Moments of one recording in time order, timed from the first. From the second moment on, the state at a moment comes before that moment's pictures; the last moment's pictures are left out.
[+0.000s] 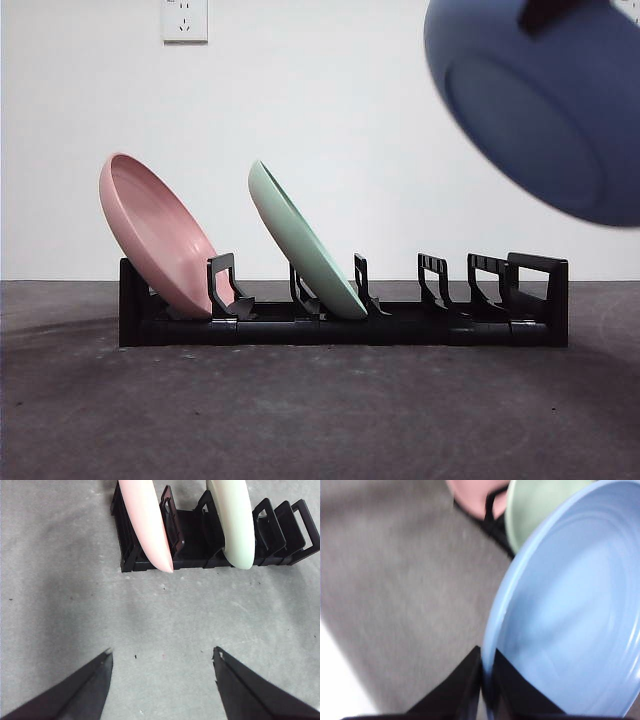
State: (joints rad) left arm -0.06 0.79 1.00 -1.00 0.37 -0.12; right arm 1.05 0.78 0.83 -0.76 0.23 0.03
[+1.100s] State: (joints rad) left arm -0.06 0.79 1.00 -0.98 0.37 -0.12; right arm 1.31 1.45 0.82 -0.46 0.32 -0.19
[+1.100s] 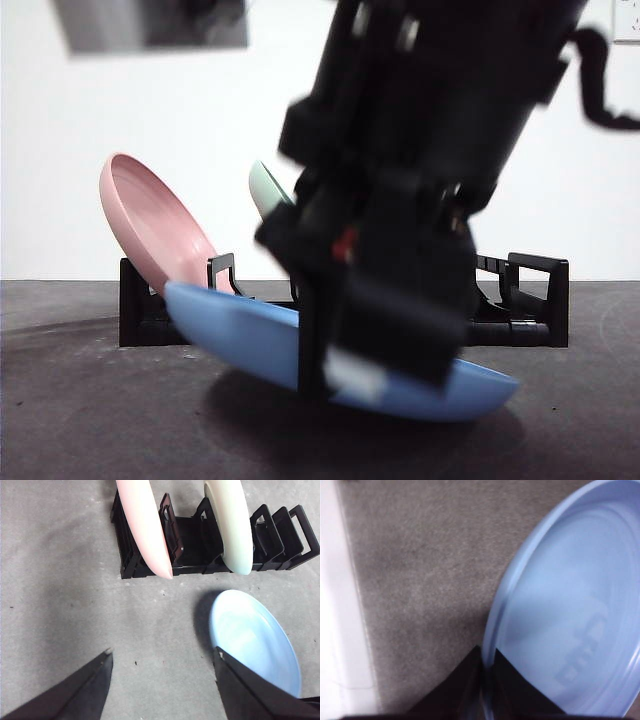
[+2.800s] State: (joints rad) left arm -0.06 0.79 1.00 -0.88 0.37 -0.20; right arm 0.85 0.94 0.94 -0.48 0.02 -0.09
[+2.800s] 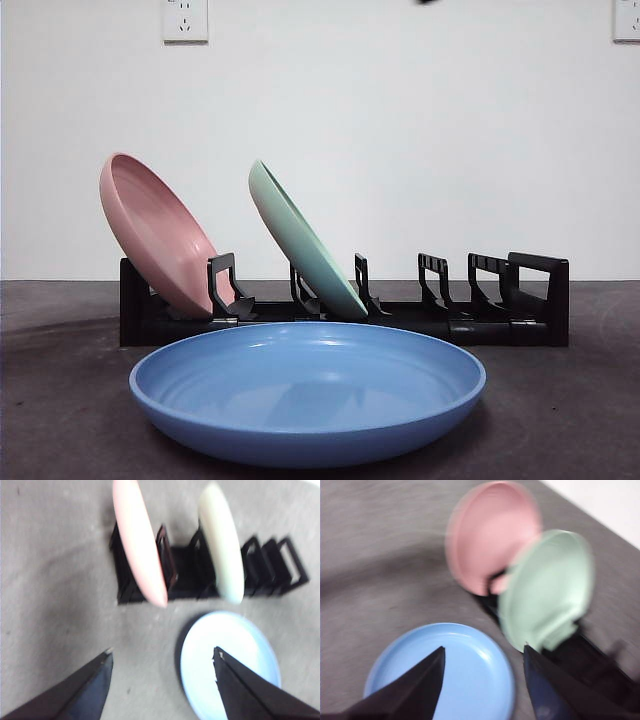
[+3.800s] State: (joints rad) left arm -0.33 1.56 1.60 -0.95 -0.05 -0.26; right arm 0.17 0.93 0.94 -0.59 -0.37 0.01
